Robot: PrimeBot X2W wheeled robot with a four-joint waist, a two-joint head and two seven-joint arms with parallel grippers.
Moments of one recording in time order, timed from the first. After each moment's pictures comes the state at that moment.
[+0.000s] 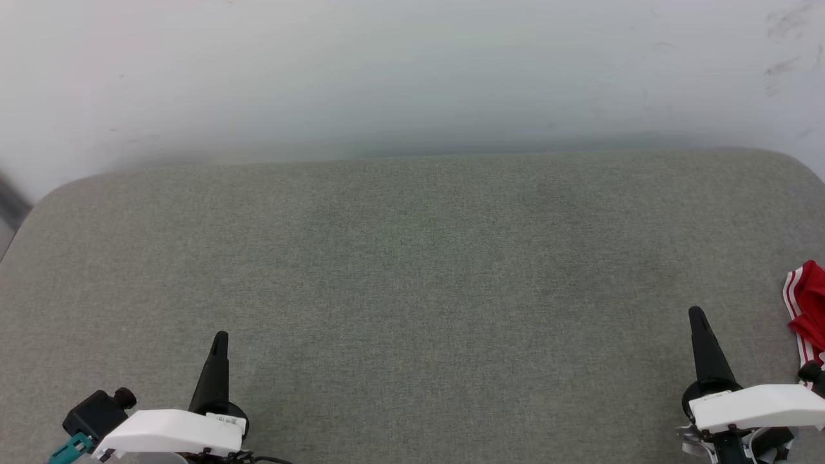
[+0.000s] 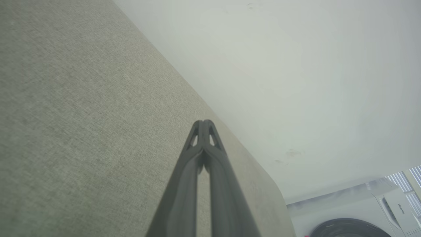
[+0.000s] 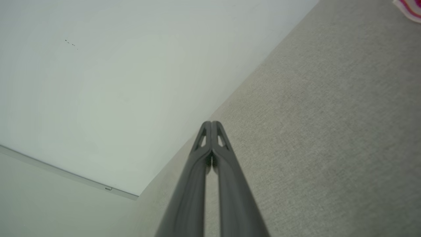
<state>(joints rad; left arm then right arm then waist) -0.01 0.05 0.08 0.18 -0.97 -0.13 -0.06 -0.05 -0.05 -0.10 0.20 0.94 0.13 -0.05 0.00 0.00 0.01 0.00</state>
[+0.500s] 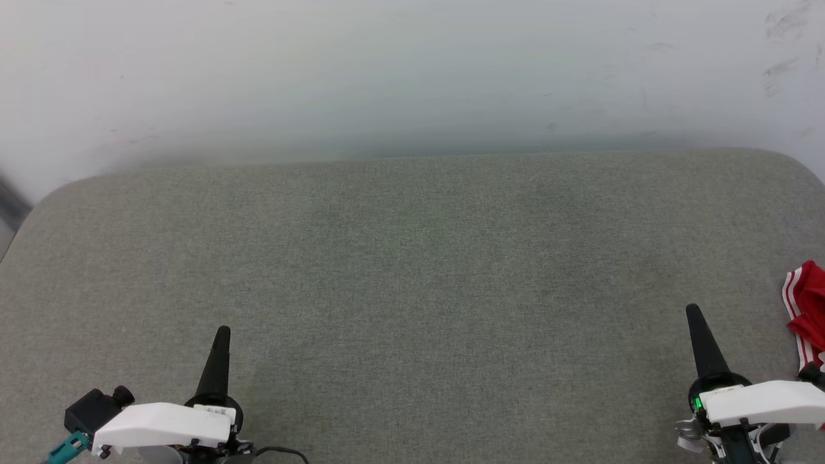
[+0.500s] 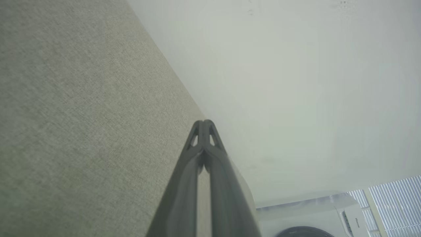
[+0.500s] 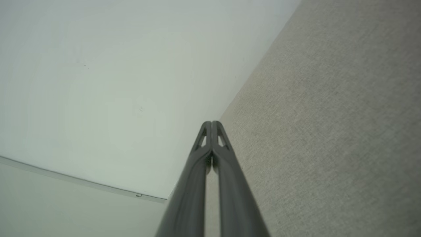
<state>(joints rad) -0.03 0.05 0.09 0.20 -1.14 -0.13 -0.02 -0.06 -0.05 -0.10 0.21 1.12 0.13 -0.01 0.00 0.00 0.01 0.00</state>
